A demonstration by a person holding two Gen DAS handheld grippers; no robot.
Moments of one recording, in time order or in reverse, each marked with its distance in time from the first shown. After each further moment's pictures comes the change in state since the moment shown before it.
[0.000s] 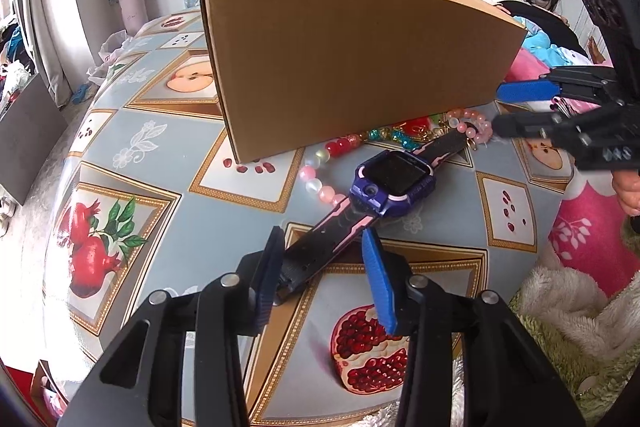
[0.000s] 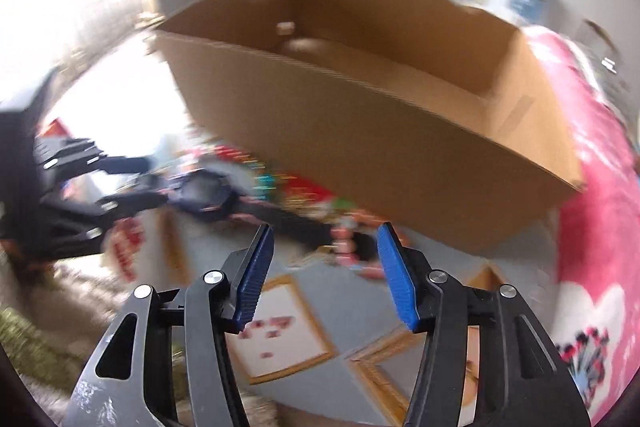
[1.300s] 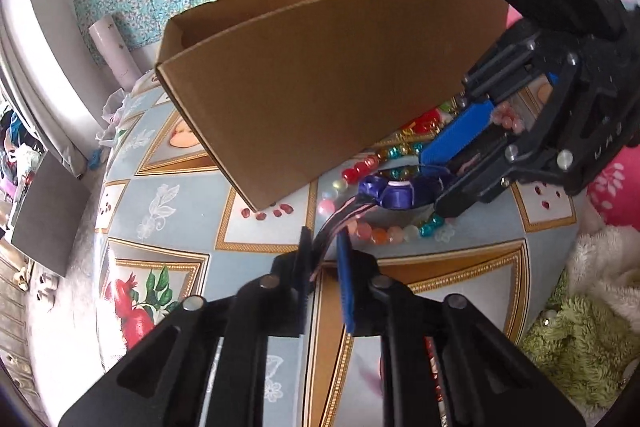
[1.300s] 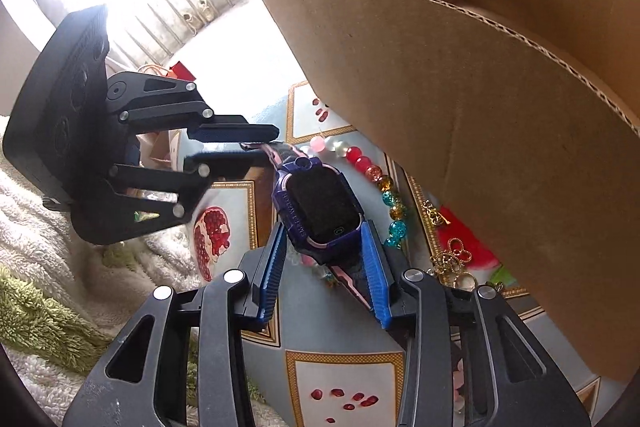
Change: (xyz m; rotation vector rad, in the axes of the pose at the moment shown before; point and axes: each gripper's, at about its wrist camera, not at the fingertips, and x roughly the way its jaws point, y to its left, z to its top) left arm 0.007 -0.026 0.018 0.239 -0.018 0.124; right arm 0.070 0.032 0.039 -0.163 0.147 0.474
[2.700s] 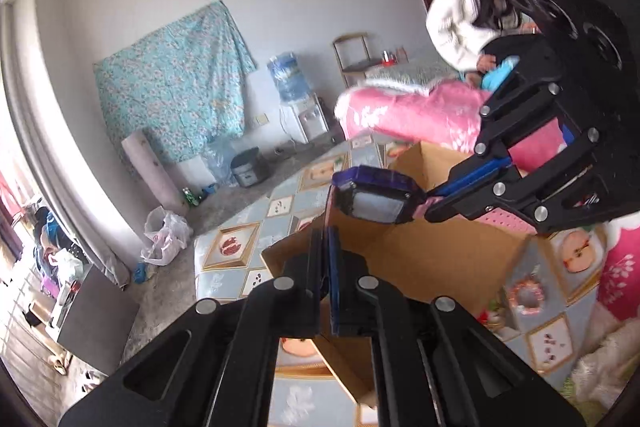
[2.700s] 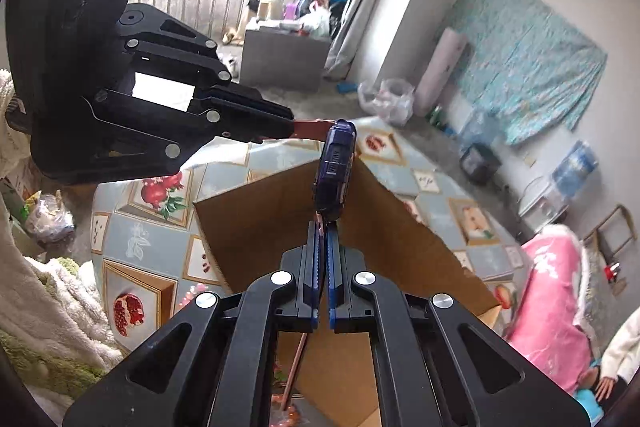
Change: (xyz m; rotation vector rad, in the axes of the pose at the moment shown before) left arm -0.073 0.060 0.156 0.156 -0.328 0.134; right arm -0.155 0.037 0.068 -0.321 -0.287 -0.474
